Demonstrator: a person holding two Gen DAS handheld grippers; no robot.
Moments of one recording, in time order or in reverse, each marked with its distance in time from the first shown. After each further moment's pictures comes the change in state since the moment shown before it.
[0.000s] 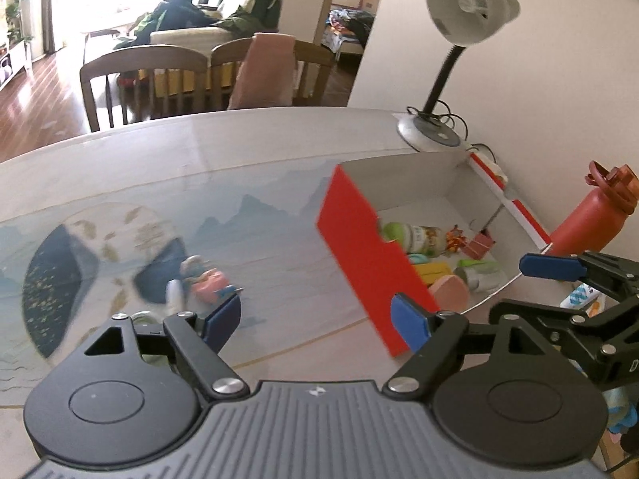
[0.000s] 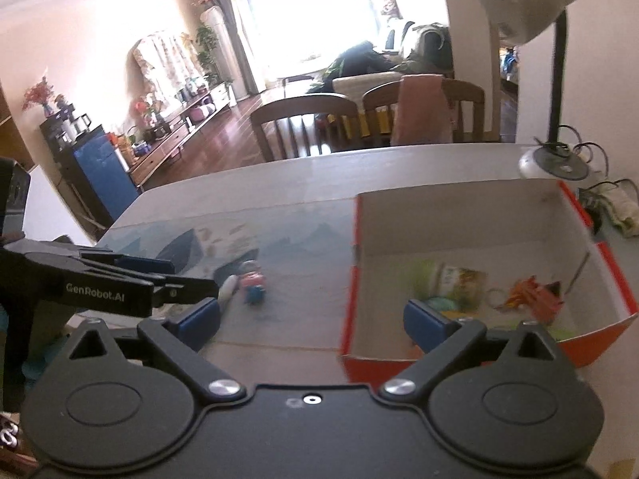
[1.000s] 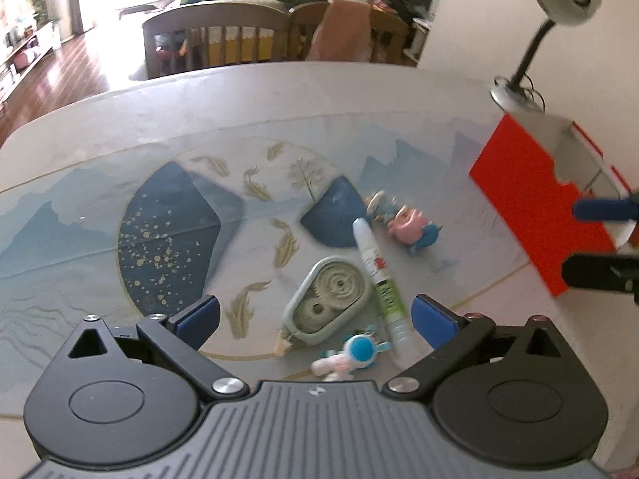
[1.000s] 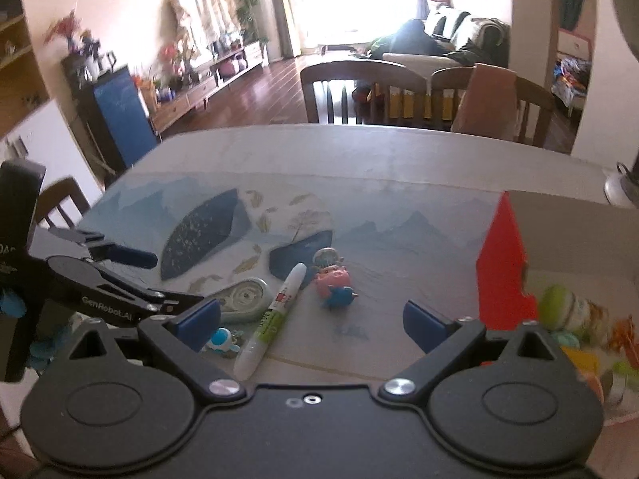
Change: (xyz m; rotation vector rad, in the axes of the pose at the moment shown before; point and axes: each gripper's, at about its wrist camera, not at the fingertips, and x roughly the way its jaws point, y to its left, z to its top) left arm 0.028 0.166 -0.047 0.004 0.072 0.095; right arm 0.115 0.101 0.003 -0.164 0.101 -0.021
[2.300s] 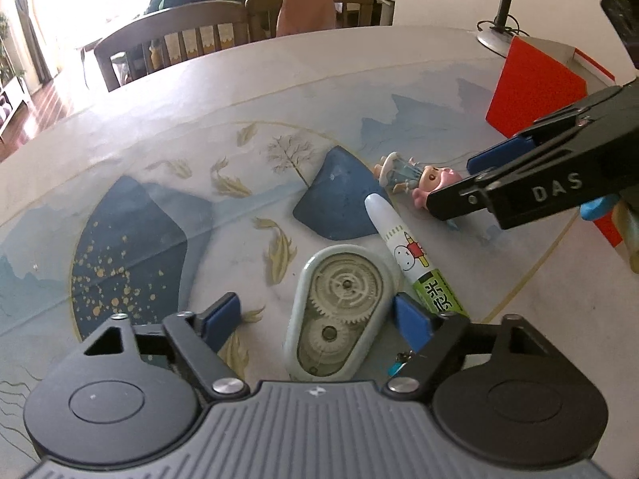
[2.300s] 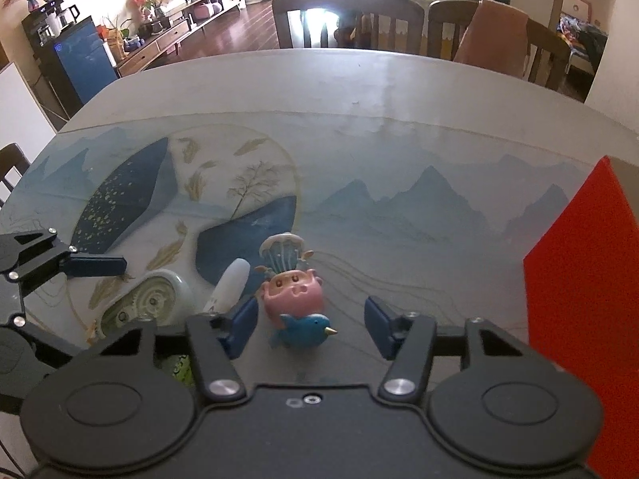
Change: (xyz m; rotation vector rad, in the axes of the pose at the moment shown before) left arm 0.073 -0.007 0.000 0.195 0.008 0.029; right arm 0.128 -0.028 0.016 0.034 0.181 -0.036
